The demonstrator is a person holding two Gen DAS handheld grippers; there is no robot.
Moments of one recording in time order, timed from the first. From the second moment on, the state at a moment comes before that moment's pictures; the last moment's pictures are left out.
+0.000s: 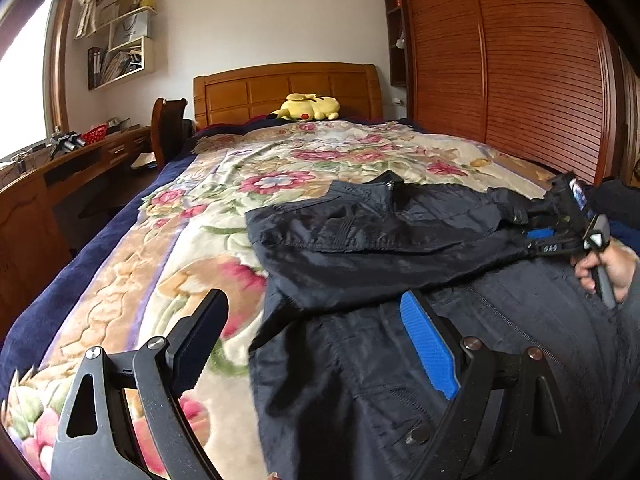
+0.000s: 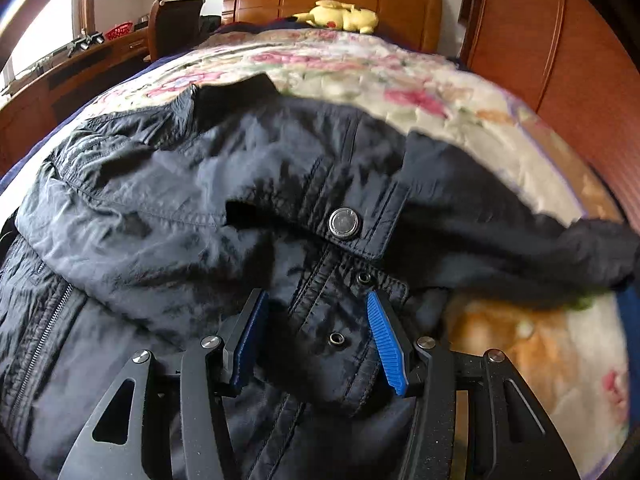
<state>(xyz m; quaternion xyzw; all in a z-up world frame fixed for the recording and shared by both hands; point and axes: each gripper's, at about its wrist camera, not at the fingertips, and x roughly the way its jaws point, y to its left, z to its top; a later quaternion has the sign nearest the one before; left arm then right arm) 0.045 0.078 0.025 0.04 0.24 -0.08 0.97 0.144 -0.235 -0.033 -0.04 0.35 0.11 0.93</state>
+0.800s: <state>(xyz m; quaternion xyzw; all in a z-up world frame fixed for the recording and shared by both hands) 0.114 -0.021 0.044 0.06 0.27 -0.18 0.94 0.141 -0.244 -0.042 -0.02 0.34 0.12 0.93</state>
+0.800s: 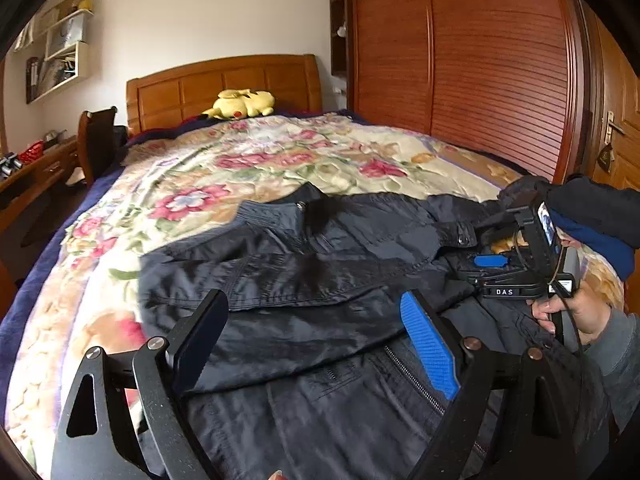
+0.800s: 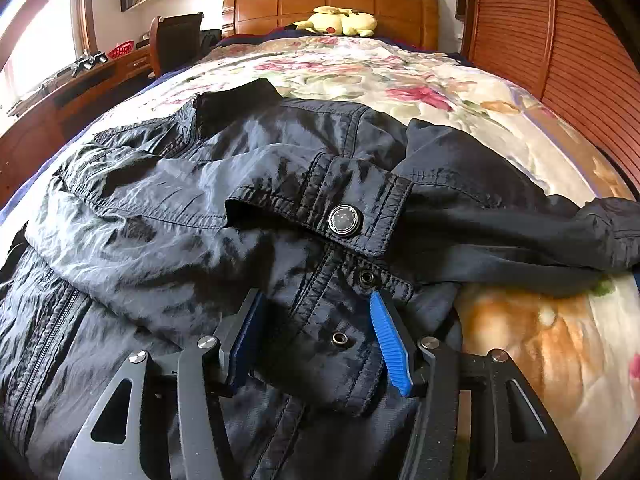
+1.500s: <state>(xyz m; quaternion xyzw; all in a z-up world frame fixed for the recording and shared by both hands) 0.135 -0.057 -0.022 0.08 0.30 -0.20 0.93 0.126 -0.271 -0.021 0.02 0.29 0.11 0.95</state>
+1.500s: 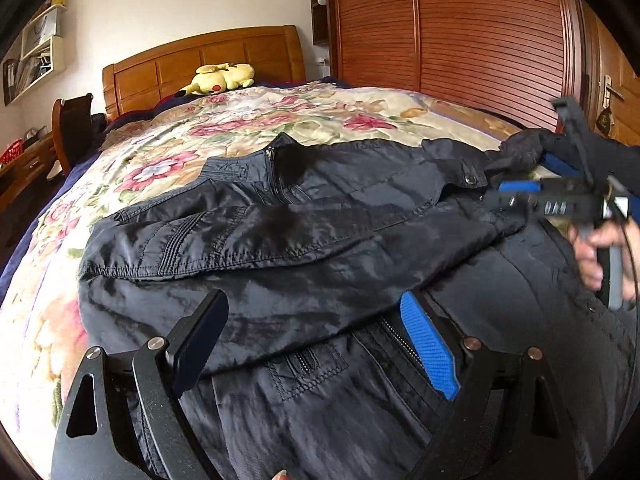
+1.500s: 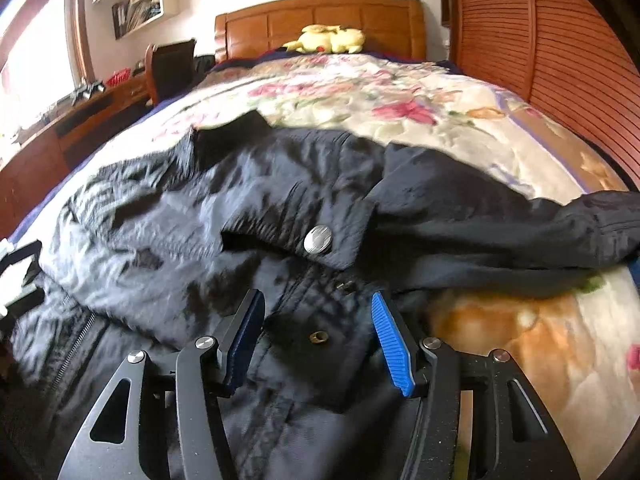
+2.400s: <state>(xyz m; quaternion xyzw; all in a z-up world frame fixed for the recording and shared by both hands) 0.138 -0.059 -0.031 0.09 0.32 -0.20 0.92 0.210 -0.433 -0.038 0.10 0.36 -0.11 0.92</state>
